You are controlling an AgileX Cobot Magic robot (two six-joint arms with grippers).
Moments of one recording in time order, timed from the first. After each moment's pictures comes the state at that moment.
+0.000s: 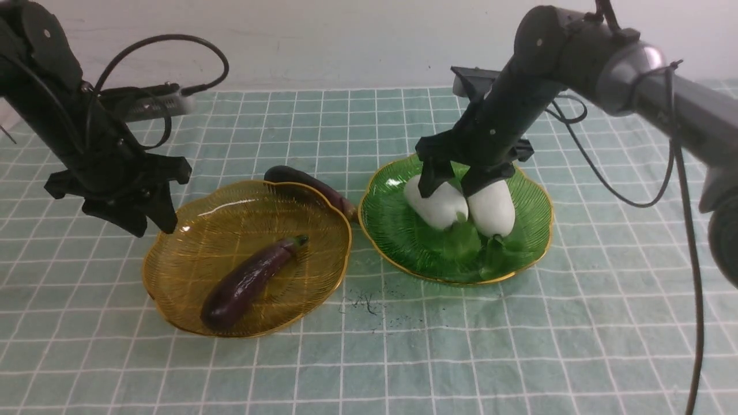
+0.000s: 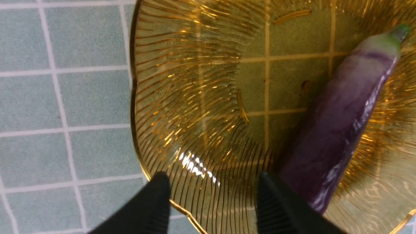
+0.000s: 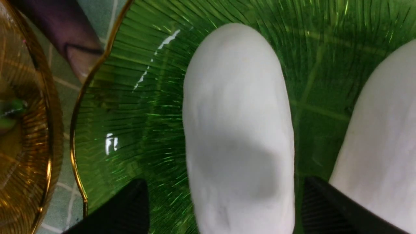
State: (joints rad) right arm 0.31 2.34 -2.16 0.35 1.25 -0.07; left arm 0.06 1.93 -1.62 -0.18 1.22 0.12
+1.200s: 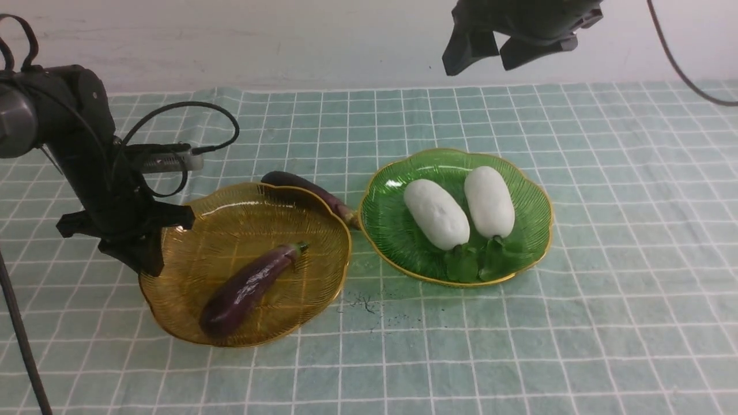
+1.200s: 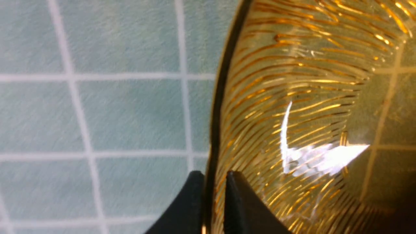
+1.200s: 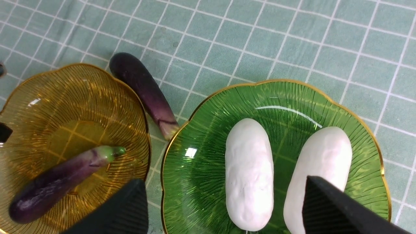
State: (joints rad) right arm 0.31 1.99 -2.16 0.27 1.26 -0.08; left arm 0.08 2.09 -1.62 -0.05 1.20 0.06
